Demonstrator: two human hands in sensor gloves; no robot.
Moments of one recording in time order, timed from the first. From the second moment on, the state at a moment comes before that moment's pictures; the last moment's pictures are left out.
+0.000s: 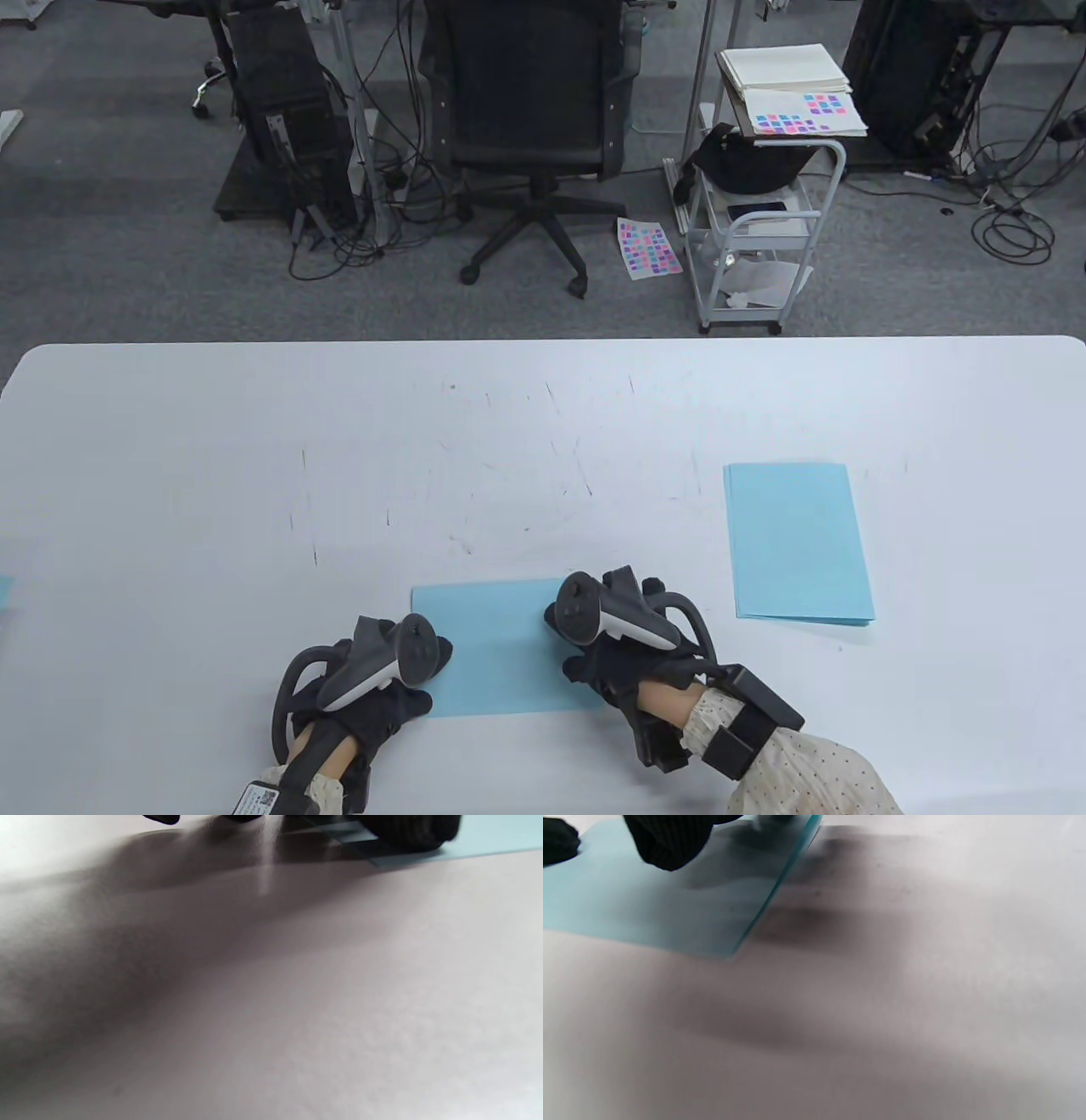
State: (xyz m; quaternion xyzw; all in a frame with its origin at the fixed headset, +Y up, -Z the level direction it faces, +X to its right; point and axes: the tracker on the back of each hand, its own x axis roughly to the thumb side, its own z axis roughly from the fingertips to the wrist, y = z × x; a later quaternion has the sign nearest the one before) left_hand -0.207 -0.775 -0.291 -0.25 -0.04 -0.05 0.97; right_hand 0.049 -0.766 -0.320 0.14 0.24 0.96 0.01
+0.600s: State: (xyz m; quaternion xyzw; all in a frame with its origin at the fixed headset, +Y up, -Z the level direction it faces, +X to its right) left_hand -0.188 -0.761 -0.296 -0.24 -0.04 -0.10 0.97; right_hand 0.060 -0.782 -0.308 0.15 0.26 0.95 0.03
